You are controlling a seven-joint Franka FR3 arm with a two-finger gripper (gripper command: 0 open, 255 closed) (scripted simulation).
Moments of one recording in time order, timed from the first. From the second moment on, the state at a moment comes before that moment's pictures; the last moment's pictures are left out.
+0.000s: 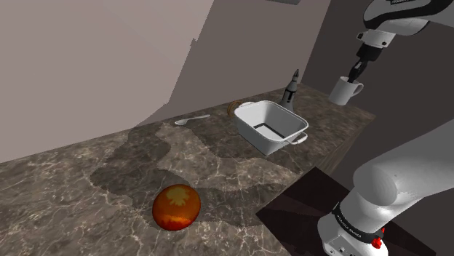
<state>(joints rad) -0.30 -0.30 -0.53 -2.02 -0.09 1.79 -0.89</state>
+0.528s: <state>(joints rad) -0.31 -0.30 -0.55 -2.12 -0.10 1.89 -0.89</state>
